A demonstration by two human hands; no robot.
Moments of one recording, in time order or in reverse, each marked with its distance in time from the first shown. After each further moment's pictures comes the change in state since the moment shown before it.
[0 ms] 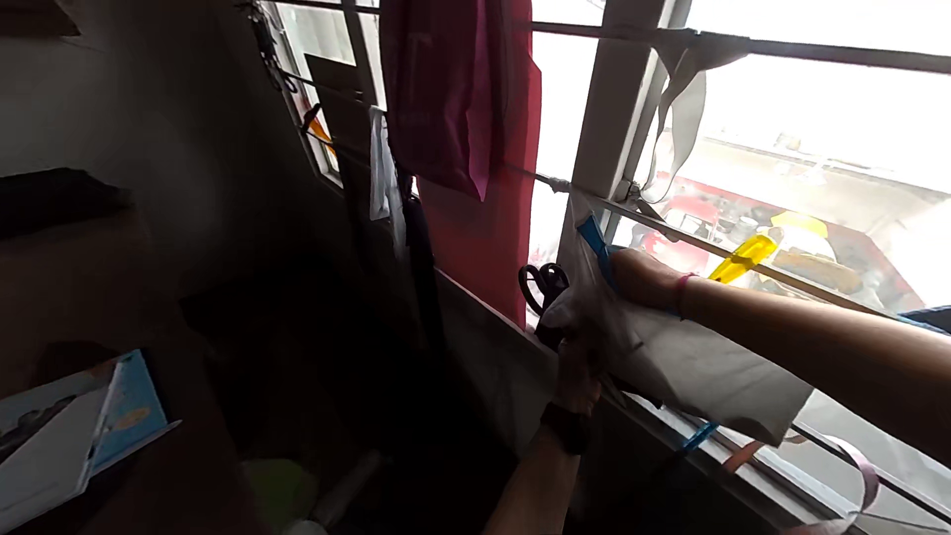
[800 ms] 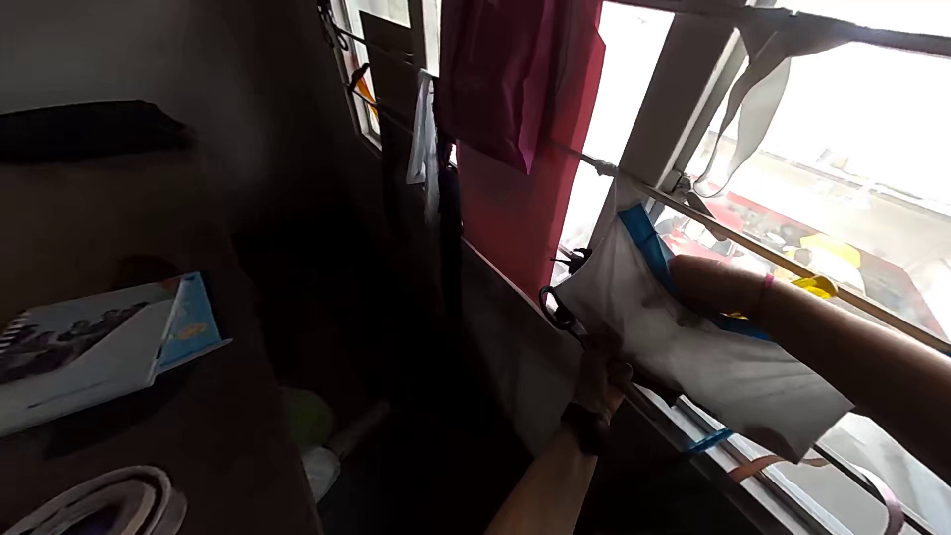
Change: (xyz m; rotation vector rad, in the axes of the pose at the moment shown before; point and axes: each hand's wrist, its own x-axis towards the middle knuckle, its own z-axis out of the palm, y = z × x) left_hand 0.003 -0.032 -0.028 -0.323 -0.016 -0.189; right_hand -0.013 0.018 -0.003 0.288 -0.177 0.105
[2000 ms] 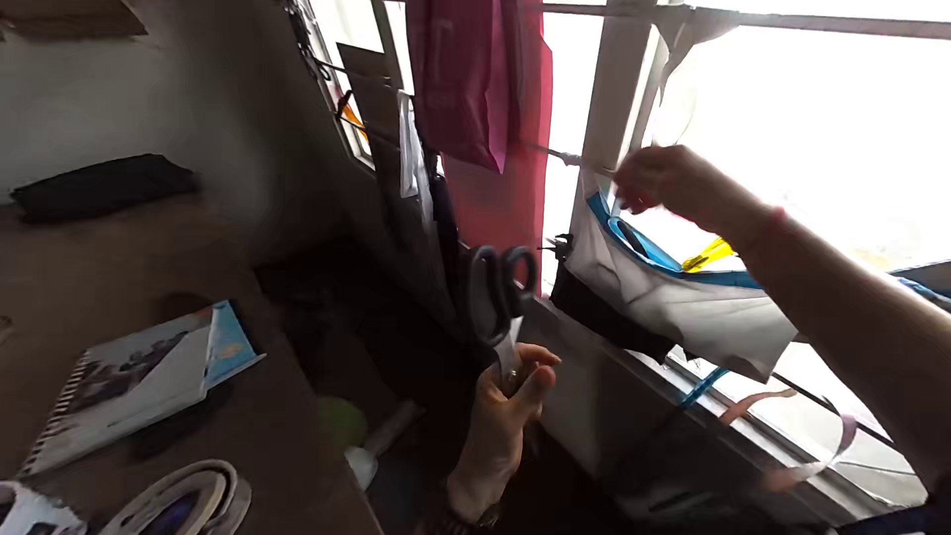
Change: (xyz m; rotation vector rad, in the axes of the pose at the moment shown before) left_hand -0.170 0.091 -0.015 0.721 -0.306 0.543; right_hand -0.062 -0.043 -0.033 0.277 0.448 -0.499
